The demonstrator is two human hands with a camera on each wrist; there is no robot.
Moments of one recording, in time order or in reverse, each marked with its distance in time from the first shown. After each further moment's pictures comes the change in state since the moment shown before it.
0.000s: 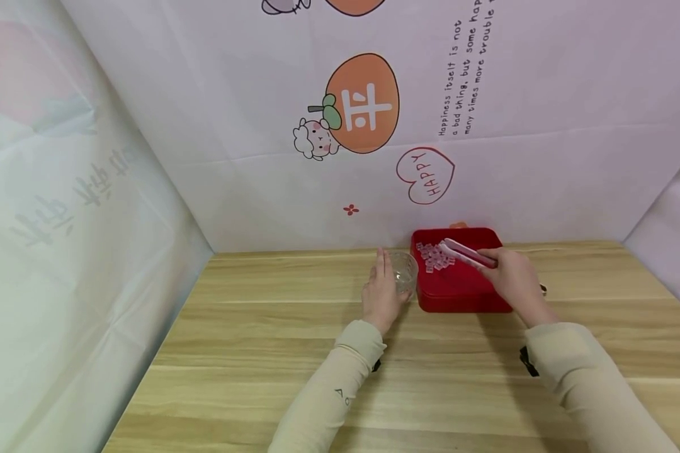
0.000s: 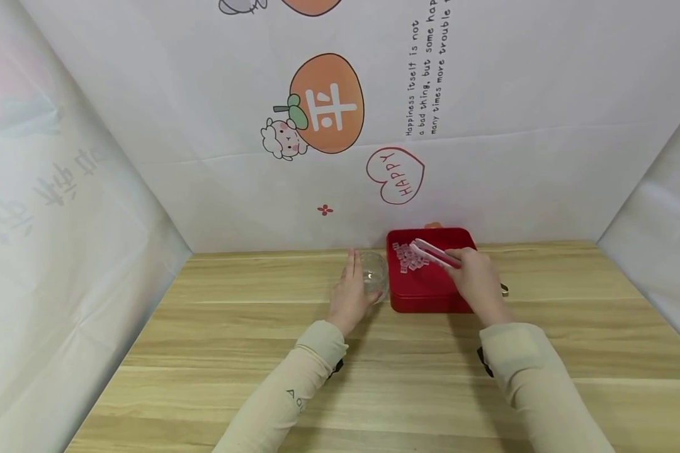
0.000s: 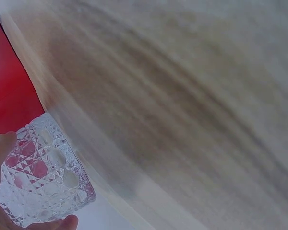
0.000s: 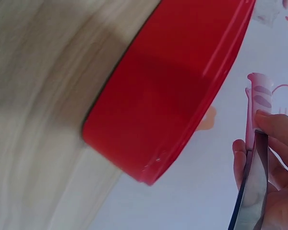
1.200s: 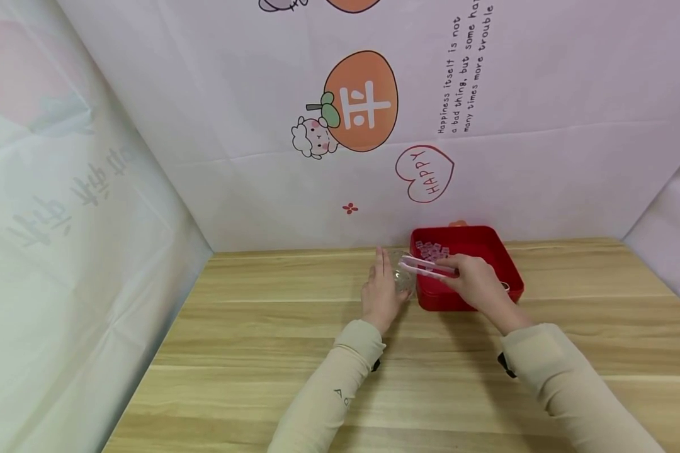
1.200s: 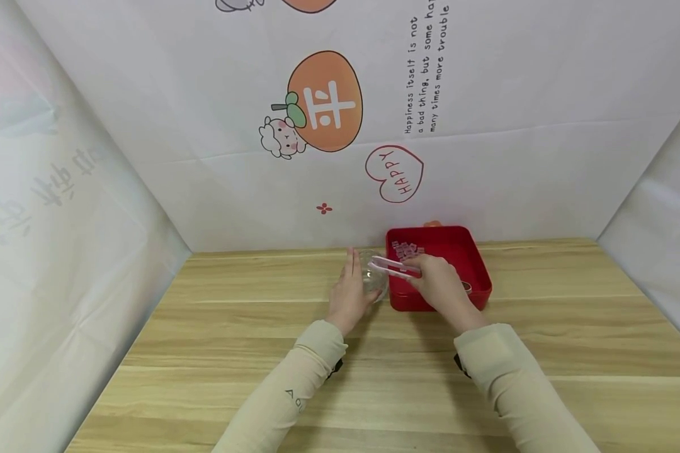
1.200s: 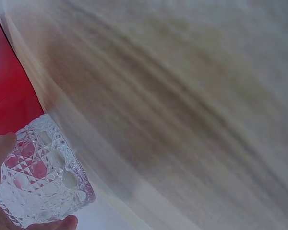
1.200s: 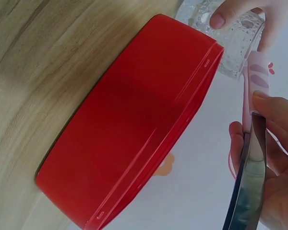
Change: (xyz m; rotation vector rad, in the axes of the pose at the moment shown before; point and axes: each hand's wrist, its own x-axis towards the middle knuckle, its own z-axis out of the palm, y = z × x) left_hand -0.001 0.000 -0.003 0.000 -0.011 -0.008; right_hand -0.002 -0.049 0.016 0.045 -0.193 -0.107
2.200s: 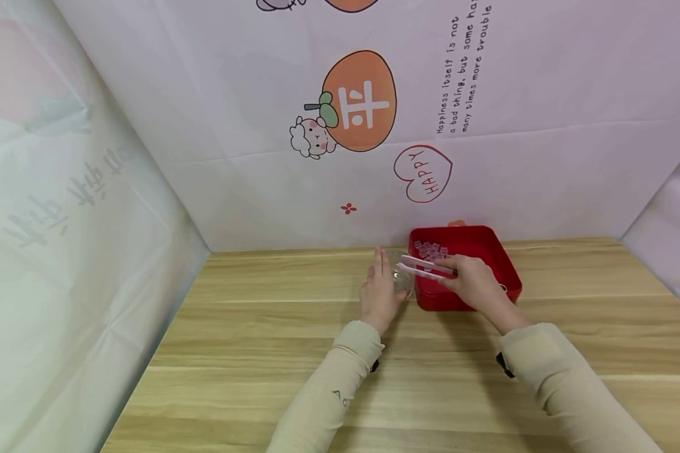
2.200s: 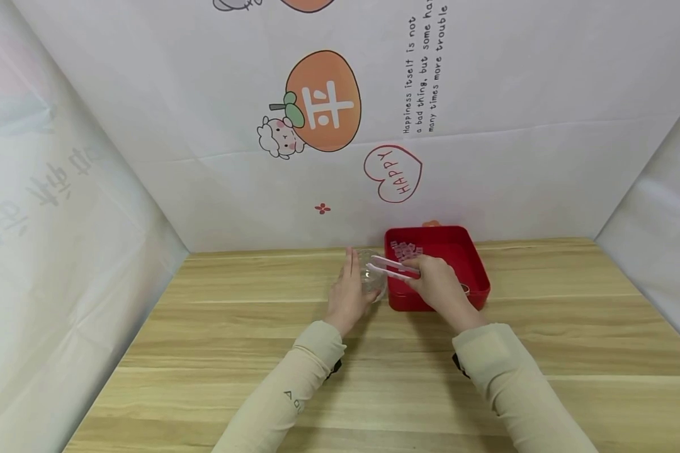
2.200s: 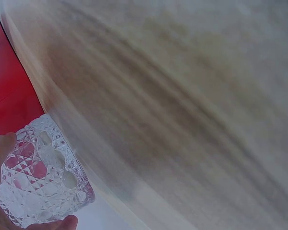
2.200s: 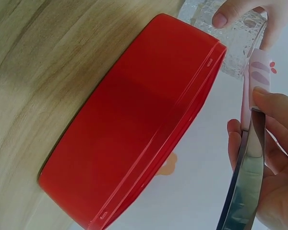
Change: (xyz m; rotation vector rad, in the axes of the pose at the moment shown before) left_hand 0.000 0.000 0.001 -0.036 0.005 -0.001; right_hand 0.002 0.000 0.001 0.002 -0.027 0.028
